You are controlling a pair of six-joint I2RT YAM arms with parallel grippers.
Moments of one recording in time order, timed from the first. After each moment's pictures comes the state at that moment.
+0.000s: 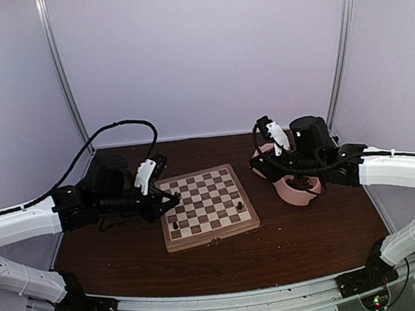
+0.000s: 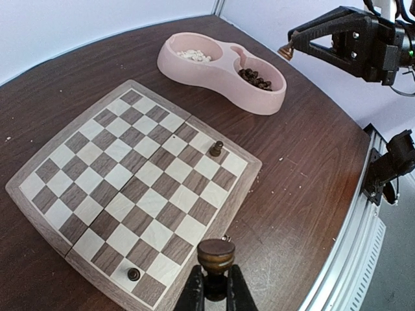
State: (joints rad) left arm -0.89 1.14 0.82 -0.21 0.12 -0.27; right arm 0.78 1.29 0.94 -0.06 0.00 0.24
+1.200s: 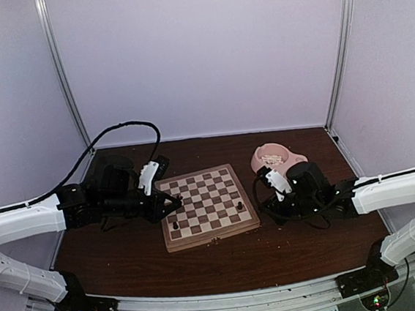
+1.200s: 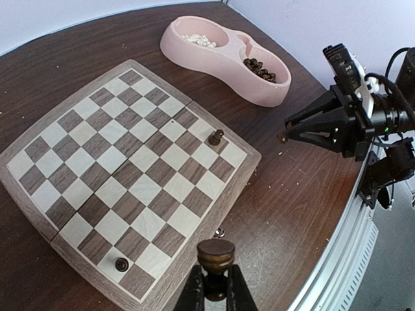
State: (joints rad) left arm -0.89 1.18 0.83 -0.24 0.13 -0.35; right arm 0.85 1.28 0.61 0.02 0.04 0.21
